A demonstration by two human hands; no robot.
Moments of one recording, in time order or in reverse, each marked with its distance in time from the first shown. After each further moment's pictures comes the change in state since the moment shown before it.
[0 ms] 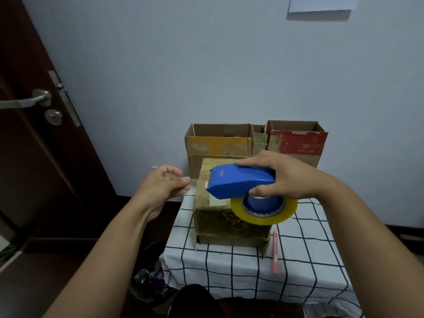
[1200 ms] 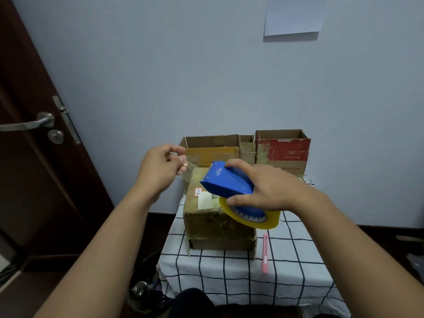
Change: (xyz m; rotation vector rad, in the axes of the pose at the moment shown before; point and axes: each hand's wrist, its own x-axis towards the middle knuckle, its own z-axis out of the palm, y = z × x) left_hand -0.023 0.059 0.039 0.403 0.129 0.386; right_hand -0.035 -0.030 0.005 -0.284 0.069 0.119
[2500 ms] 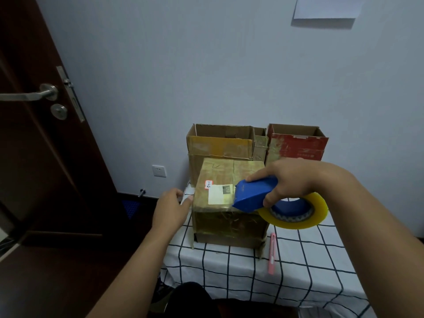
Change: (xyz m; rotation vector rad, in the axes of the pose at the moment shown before) left_hand -0.028 -0.127 0.037 0.426 -0.008 -0.267; right_hand 0.044 0.016 -0.015 -0.111 -0.421 0.050
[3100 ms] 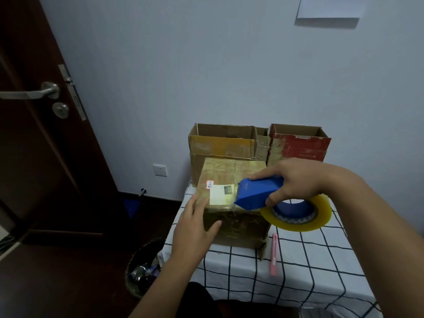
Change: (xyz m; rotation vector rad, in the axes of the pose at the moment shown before) left_hand -0.051 -0.001 0.035 0.056 0.013 0.323; right_hand 0.006 0.016 0.007 0.028 0.078 -0.075
